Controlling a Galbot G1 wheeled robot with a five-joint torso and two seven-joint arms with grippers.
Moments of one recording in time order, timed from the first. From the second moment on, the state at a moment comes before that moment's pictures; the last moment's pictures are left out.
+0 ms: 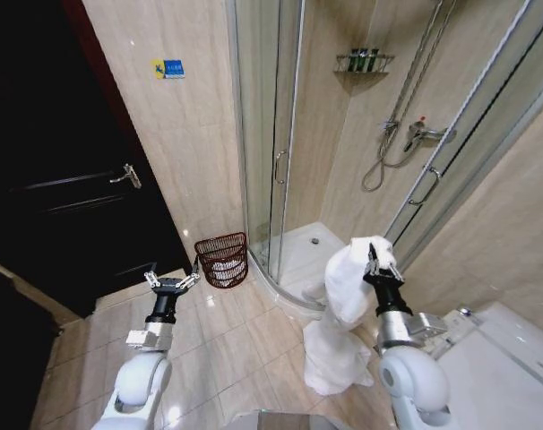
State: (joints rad) left arm 1.59 -1.34 -0.67 -2.08 -0.21 -0.33 0.00; right arm -1.52 1.41 0.57 2.41 0.27 -0.14 0.20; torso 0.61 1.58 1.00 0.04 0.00
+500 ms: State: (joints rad) left arm 1.61 -1.34 -0.68 -2.10 -0.21 -0.30 0.04; right arm -1.56 1.42 0.56 2.51 0.20 -0.17 0.24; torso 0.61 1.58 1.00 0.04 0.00
